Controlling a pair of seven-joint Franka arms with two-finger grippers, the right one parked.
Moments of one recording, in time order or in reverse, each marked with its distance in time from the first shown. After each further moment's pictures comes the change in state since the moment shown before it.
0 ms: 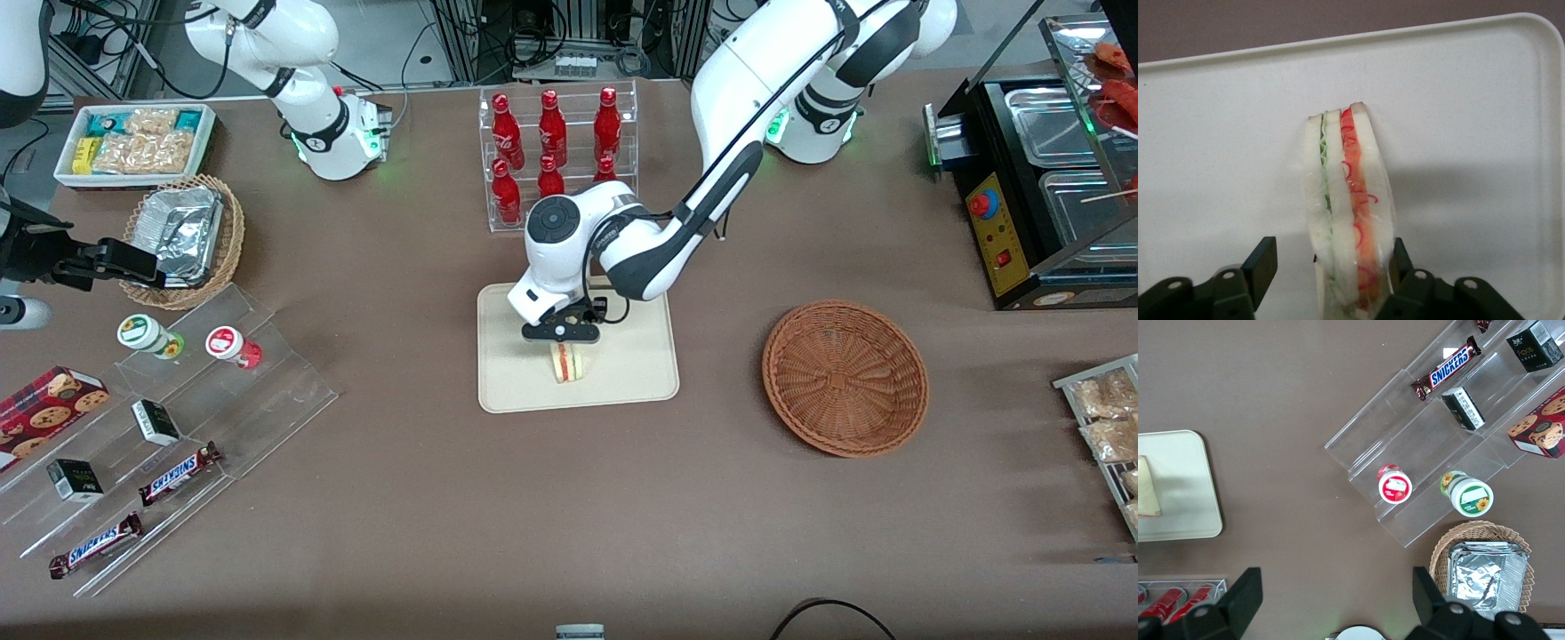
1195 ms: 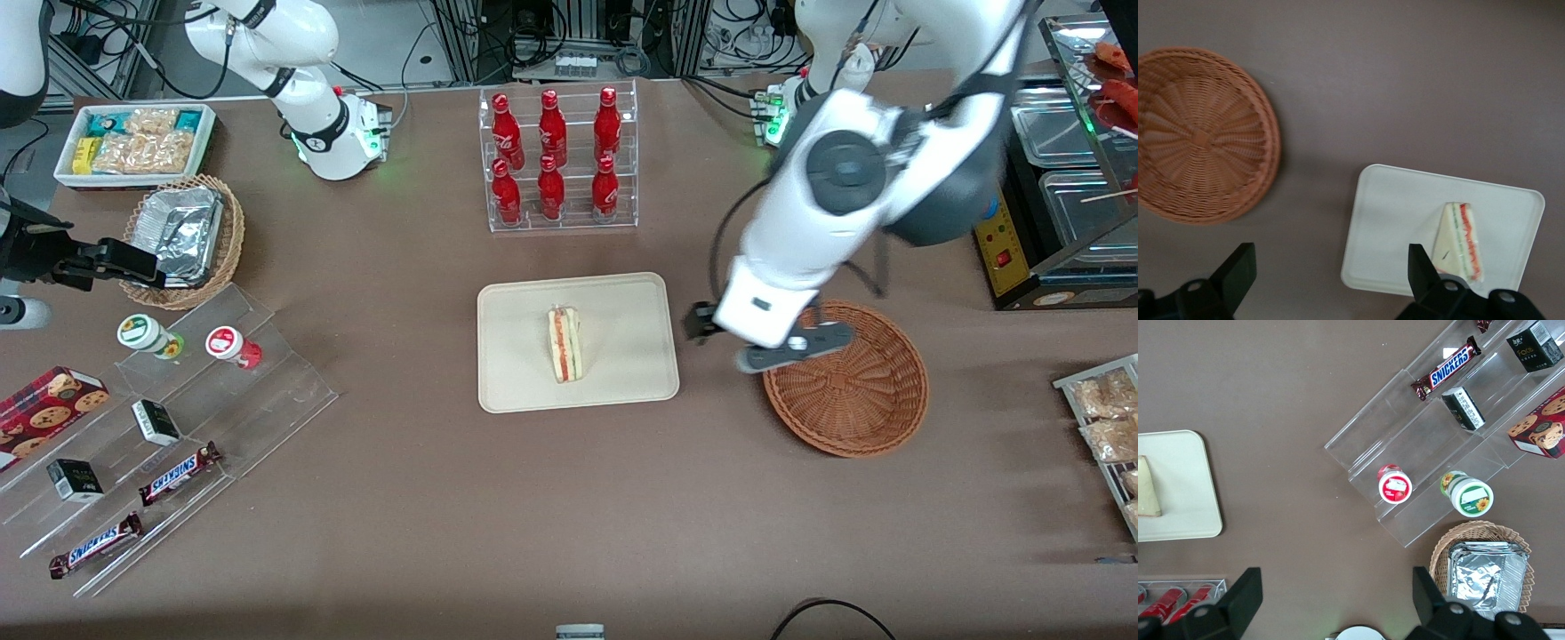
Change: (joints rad) arm 0.455 -0.463 0.013 0.040 -0.301 -0.461 0.316
